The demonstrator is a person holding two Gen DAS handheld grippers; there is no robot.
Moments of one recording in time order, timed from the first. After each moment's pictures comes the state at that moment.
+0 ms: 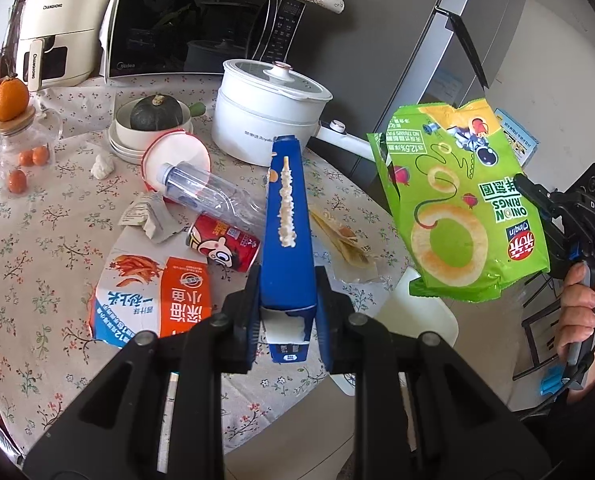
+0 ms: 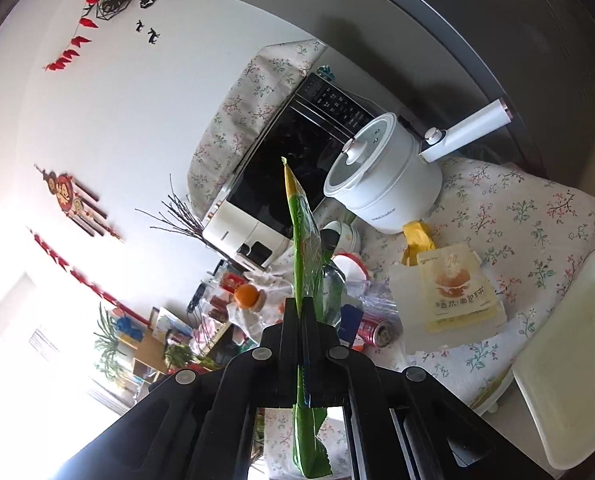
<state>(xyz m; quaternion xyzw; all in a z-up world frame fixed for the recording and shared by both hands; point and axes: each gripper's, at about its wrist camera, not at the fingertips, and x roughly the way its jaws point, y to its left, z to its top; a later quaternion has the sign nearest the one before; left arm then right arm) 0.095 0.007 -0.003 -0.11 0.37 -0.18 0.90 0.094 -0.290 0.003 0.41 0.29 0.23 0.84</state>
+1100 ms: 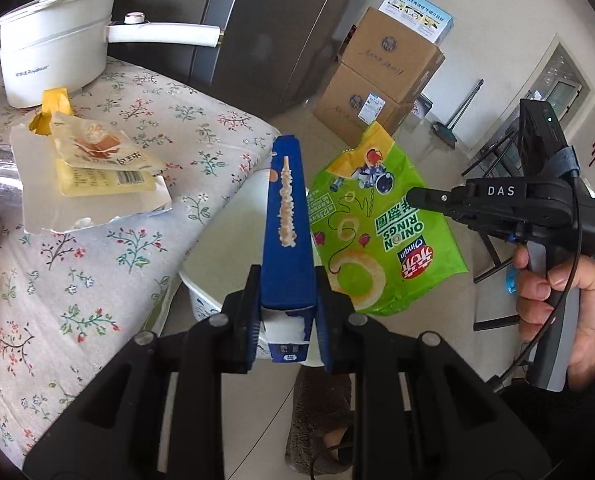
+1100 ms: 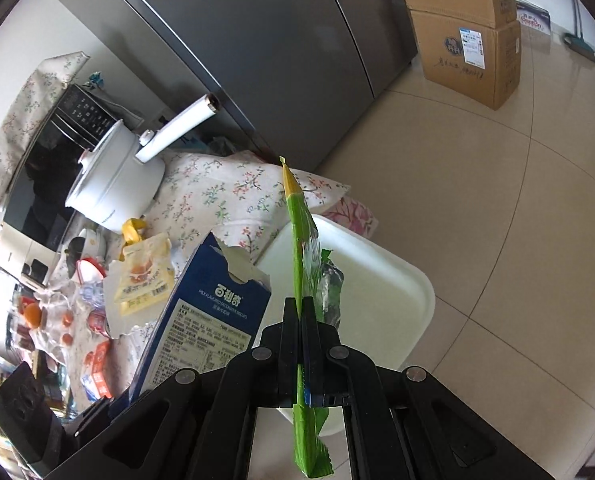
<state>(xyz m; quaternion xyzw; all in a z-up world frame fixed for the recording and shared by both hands) 0.101 -0.229 -0.079 -0.02 0.46 -0.37 0.81 0.030 -0.427 -0.118 0.32 0.47 -0.12 0.82</state>
